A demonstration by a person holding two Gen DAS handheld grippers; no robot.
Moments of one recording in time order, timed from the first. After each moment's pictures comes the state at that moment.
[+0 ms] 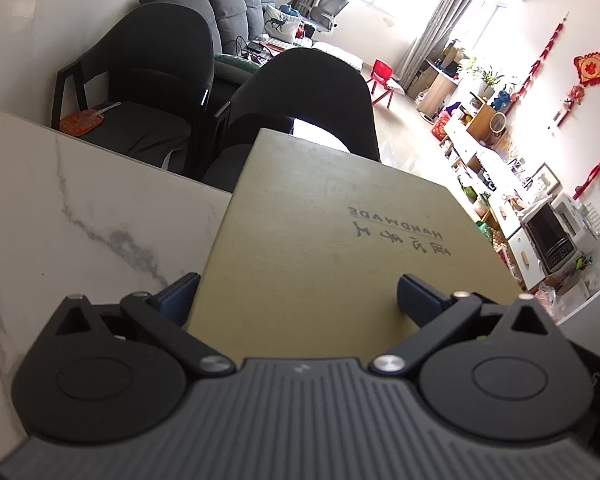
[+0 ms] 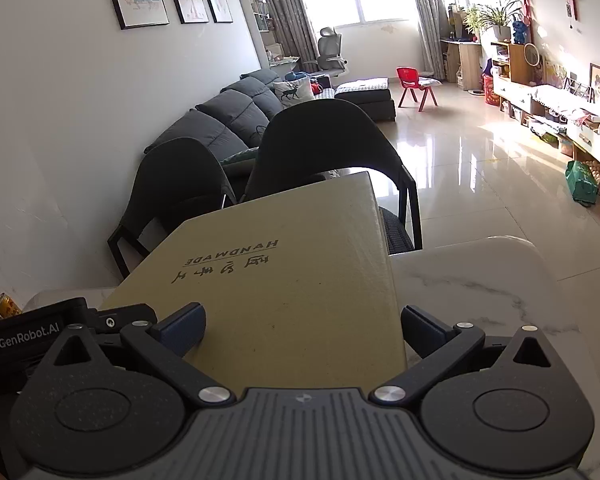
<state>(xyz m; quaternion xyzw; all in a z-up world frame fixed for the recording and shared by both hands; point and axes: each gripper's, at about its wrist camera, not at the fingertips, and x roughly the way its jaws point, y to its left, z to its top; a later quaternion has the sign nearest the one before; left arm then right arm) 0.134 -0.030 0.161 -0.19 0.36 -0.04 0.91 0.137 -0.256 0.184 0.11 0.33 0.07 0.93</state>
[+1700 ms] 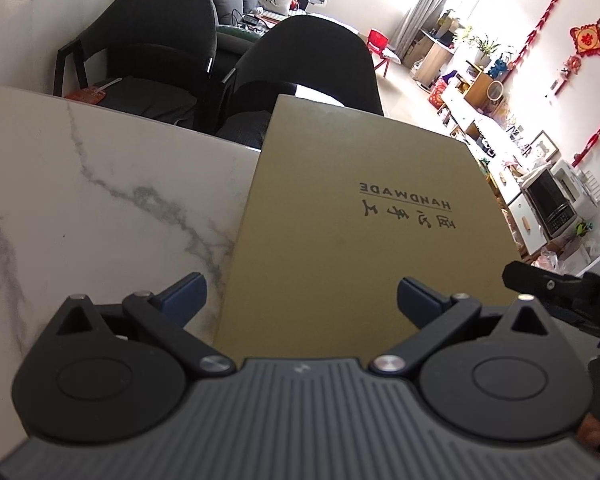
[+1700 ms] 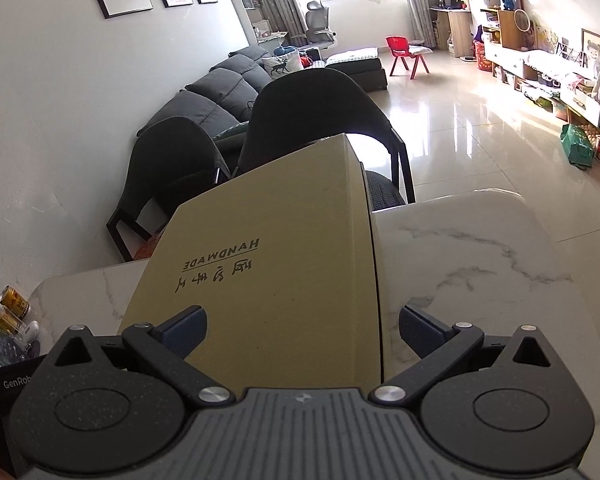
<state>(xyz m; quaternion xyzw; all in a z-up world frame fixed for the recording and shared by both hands) 0.103 -0.012 0.134 -0.17 0.40 -0.06 0.90 0.123 -0.266 0.165 0.14 0.38 0.07 0.91</state>
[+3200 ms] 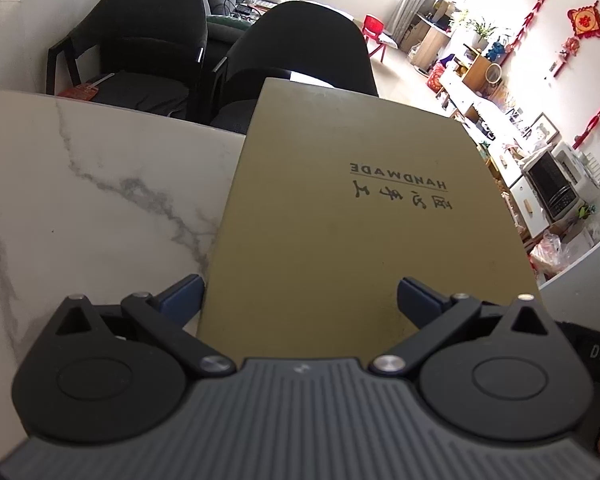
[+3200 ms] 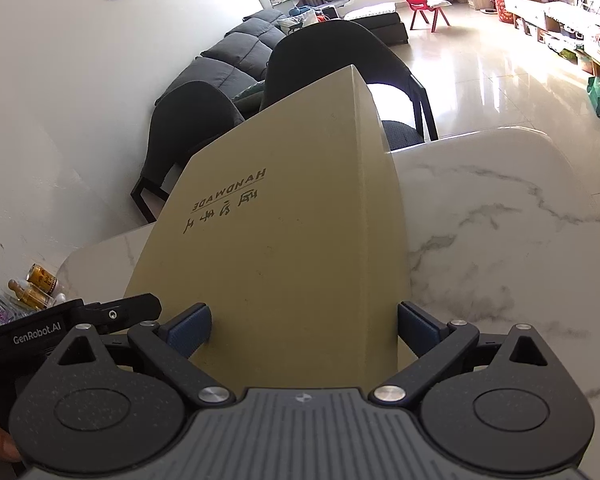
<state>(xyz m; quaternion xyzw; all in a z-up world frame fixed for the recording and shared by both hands) 0.105 -0.027 0.130 -0.15 0.41 -0.07 0.90 0.110 -0.279 0.140 0.17 0.43 0.12 0.88</state>
